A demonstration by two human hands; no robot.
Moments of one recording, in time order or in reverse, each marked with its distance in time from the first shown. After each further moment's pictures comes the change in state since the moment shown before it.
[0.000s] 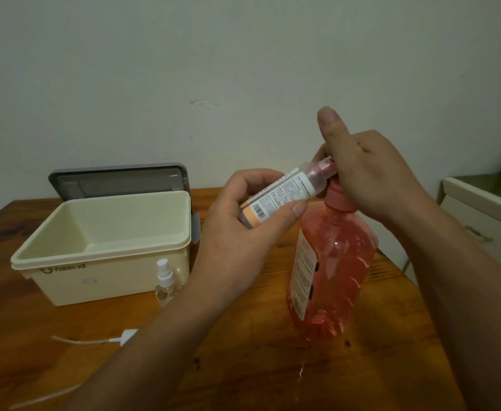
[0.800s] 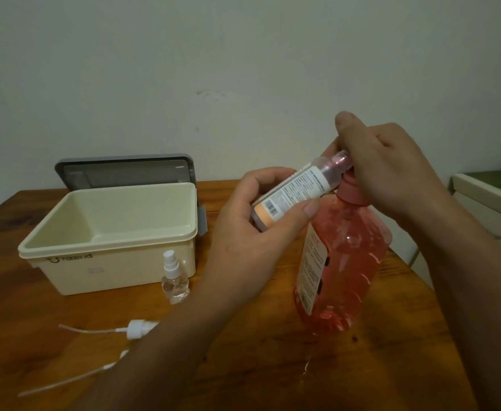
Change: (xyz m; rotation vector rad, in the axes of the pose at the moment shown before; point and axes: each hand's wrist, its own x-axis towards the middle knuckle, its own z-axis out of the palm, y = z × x) left_hand -0.008 -0.003 0.002 -0.088 -0.051 0.009; right_hand -0.004 0.002 0.000 0.062 0.014 0.009
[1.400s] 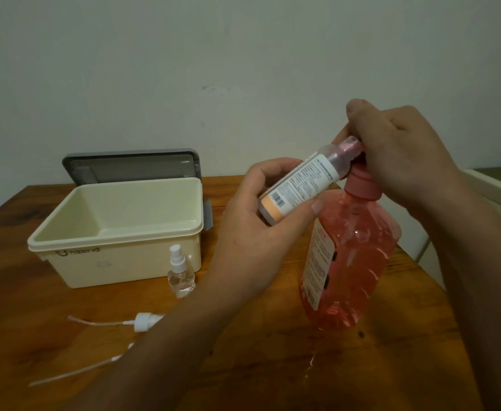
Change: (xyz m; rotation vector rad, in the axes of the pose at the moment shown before) left_hand 0.000 -0.003 -0.002 0.012 -0.011 0.042; right_hand 0.002 -0.006 0.000 0.001 0.028 0.019
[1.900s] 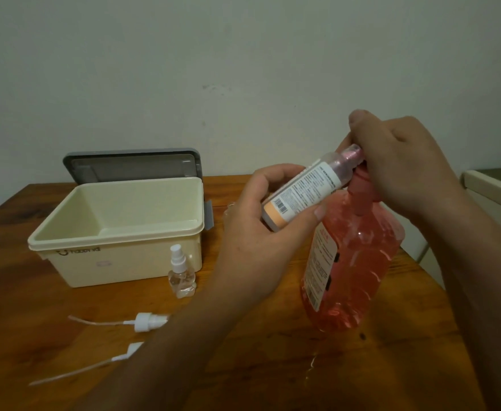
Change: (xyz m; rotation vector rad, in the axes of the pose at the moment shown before) left_hand -0.002 -0.003 0.002 0.002 0.015 -0.016; right_hand -0.003 0.005 0.002 -0.034 -0.023 -0.018
